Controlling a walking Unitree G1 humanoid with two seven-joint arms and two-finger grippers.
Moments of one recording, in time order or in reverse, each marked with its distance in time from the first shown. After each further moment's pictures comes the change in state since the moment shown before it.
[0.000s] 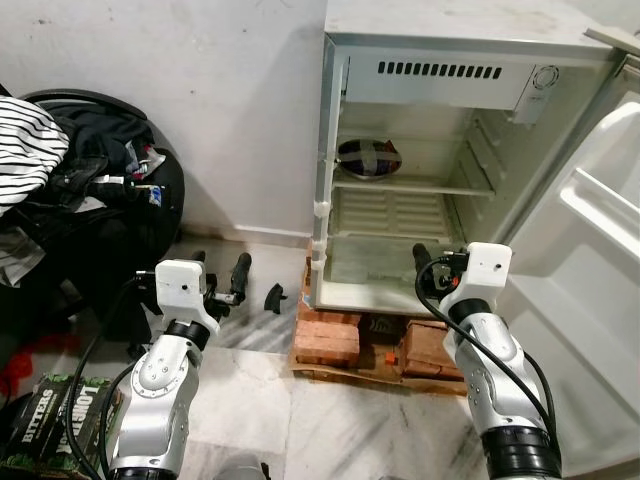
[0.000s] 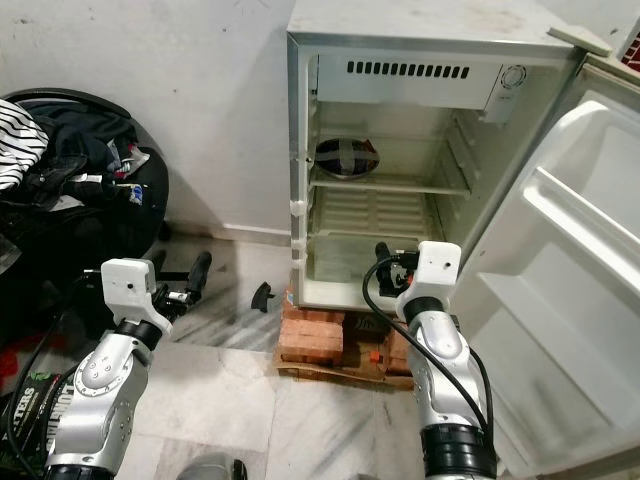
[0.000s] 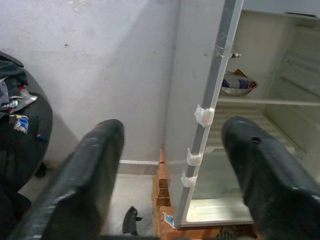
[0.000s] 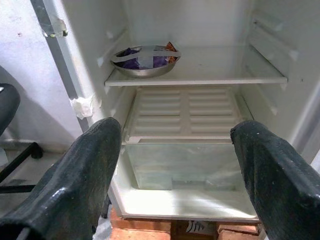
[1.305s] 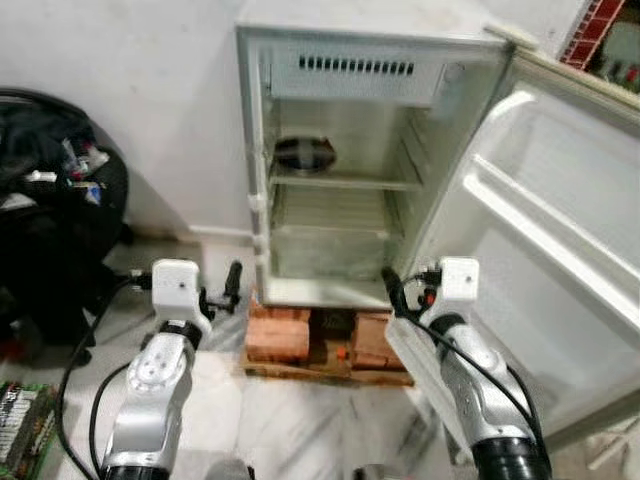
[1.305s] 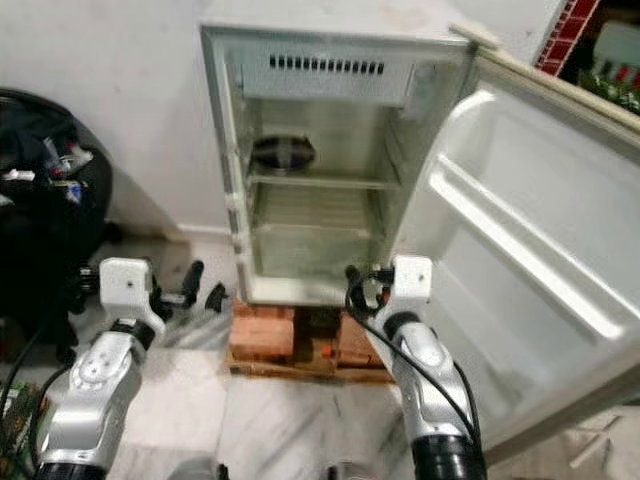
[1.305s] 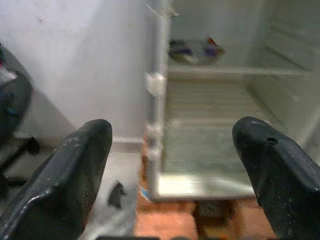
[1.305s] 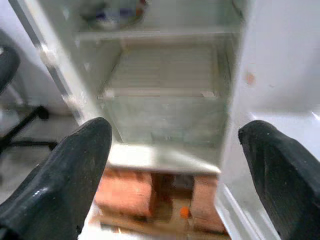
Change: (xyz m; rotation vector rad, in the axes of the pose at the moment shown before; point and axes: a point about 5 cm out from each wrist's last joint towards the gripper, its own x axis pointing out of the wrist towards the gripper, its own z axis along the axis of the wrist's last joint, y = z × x) left arm 0.003 0.000 -0.009 0.044 0.128 0.068; right arm -0.008 0.013 -0.024 0.034 0.183 0.125
